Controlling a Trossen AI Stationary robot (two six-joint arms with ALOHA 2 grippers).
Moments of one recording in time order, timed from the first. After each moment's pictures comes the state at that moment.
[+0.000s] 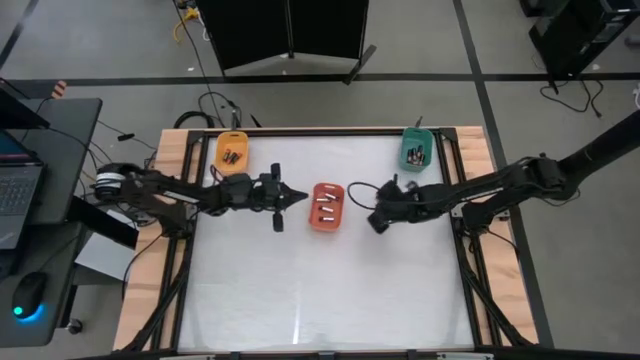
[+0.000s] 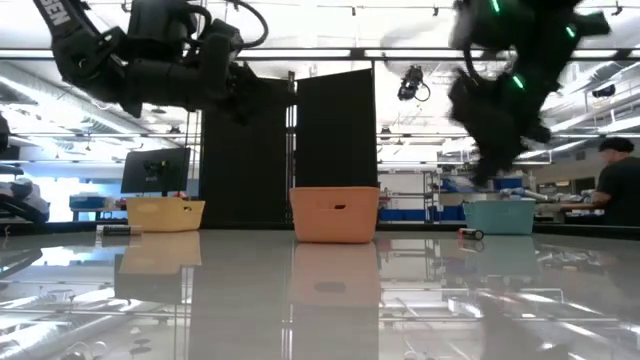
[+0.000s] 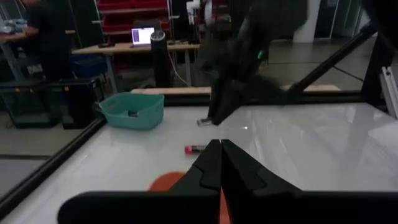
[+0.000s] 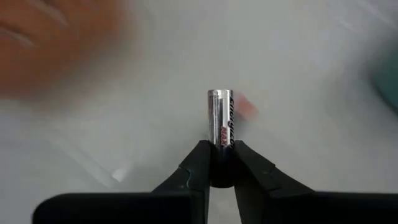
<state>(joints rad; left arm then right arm) 0.14 1.40 0.43 0.95 0.04 0.05 0.09 1.35 0.77 -0.68 0.47 0.89</state>
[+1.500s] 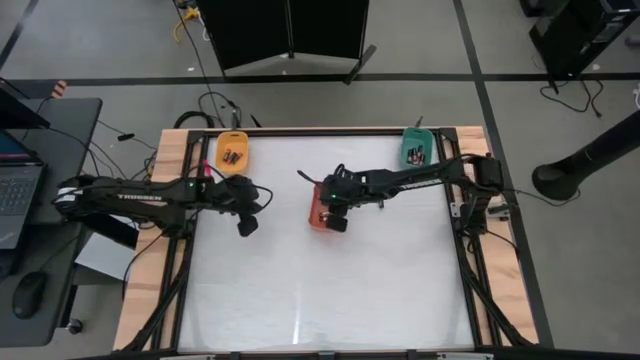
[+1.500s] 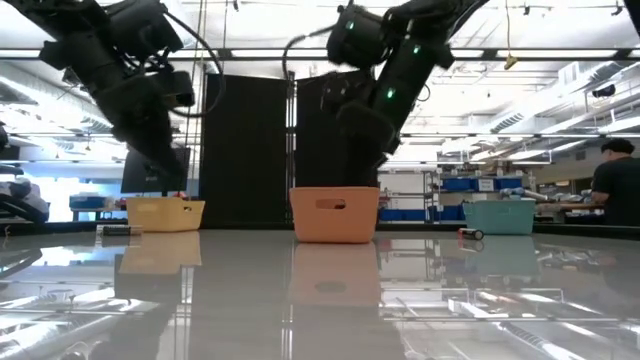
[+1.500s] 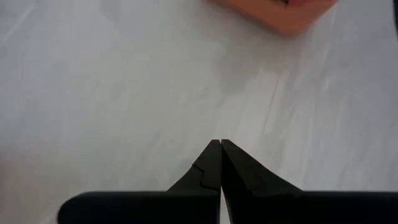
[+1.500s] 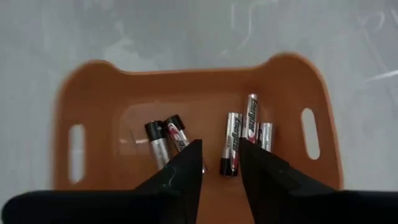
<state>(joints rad) 0.14 0.95 0.50 -0.41 -0.08 -0.25 -0.09 1.84 1.25 -0.46 0.14 0.11</state>
